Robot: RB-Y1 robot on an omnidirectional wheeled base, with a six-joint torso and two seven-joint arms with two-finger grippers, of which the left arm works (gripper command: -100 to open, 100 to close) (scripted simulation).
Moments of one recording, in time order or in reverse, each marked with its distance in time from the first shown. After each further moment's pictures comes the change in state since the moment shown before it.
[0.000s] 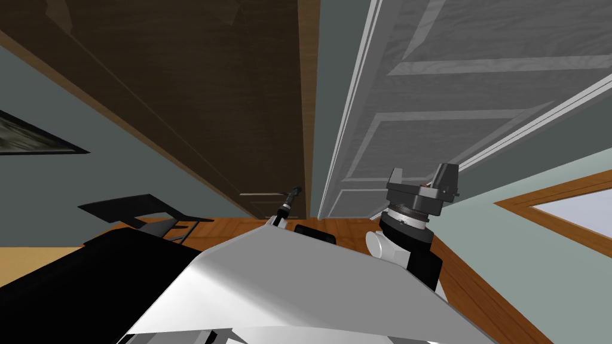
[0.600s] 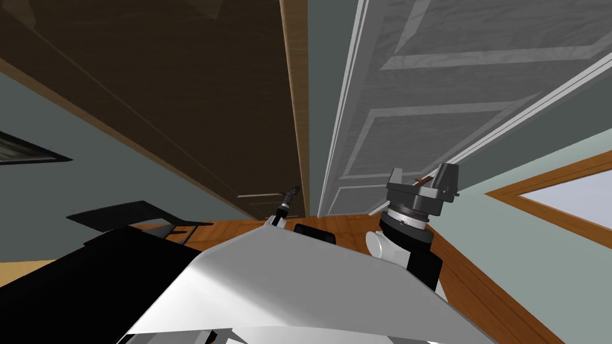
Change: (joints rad) arm -0.001 -0.001 0.028 -0.002 0.024 -0.005 -0.014
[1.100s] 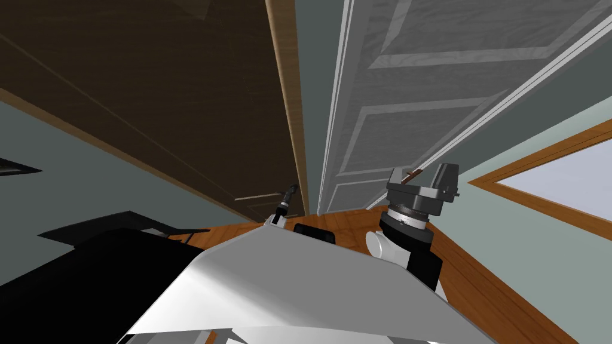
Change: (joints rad) arm -0.049 -0.012 0.050 0.067 0.042 -0.035 -0.045
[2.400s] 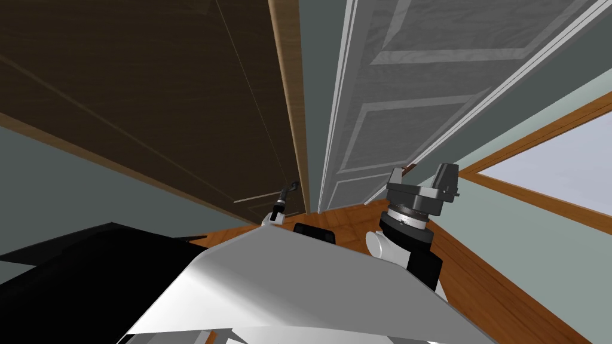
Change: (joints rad) arm -0.054 0.005 0.100 0.048 0.070 -0.022 -0.071
